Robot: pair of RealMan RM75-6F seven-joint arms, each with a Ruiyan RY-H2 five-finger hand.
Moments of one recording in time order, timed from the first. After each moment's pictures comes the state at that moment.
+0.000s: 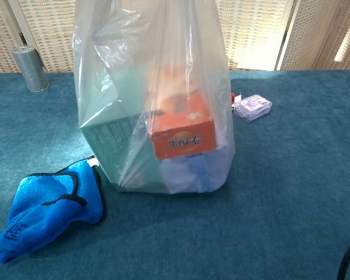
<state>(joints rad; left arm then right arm) -1.04 -0.92 -0.18 -1.84 1.60 0.87 -1.70 1.05 -1.51 0.49 -1.52 -1.54 1.41 -0.16</state>
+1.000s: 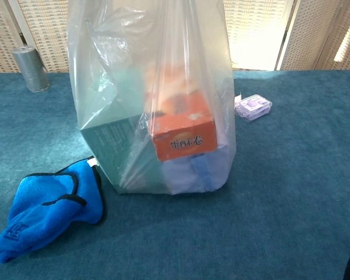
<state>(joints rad) -1.03 -0.89 -0.17 -1.84 1.61 0.87 -1.70 1.04 -1.49 0.49 -1.52 -1.54 1.42 -0.16</state>
